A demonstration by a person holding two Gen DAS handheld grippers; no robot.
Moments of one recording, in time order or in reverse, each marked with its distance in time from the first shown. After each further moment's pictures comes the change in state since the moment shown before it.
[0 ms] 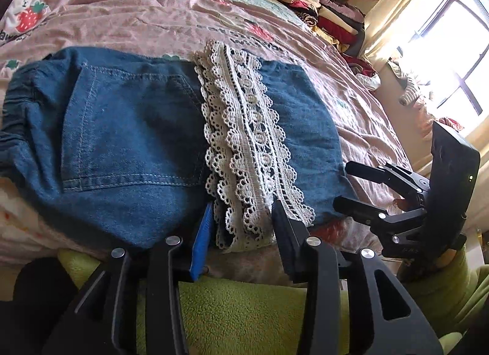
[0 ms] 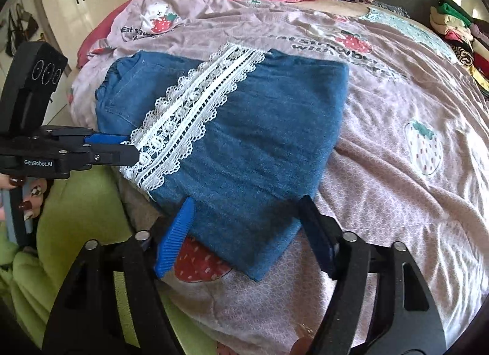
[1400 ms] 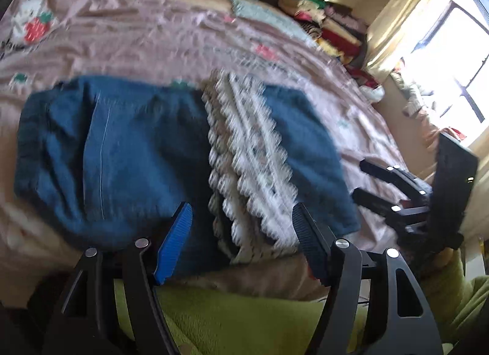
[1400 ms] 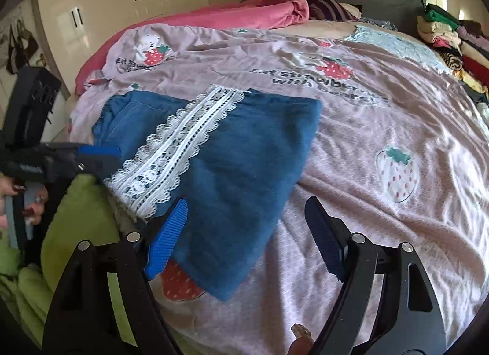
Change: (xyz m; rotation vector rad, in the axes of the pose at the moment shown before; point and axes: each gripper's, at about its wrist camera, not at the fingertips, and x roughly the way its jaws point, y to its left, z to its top) left arm -0.013 0.002 0.013 -0.036 -0.030 0.026; right arm -0.016 -0.024 0.013 0.028 -0.115 0.017
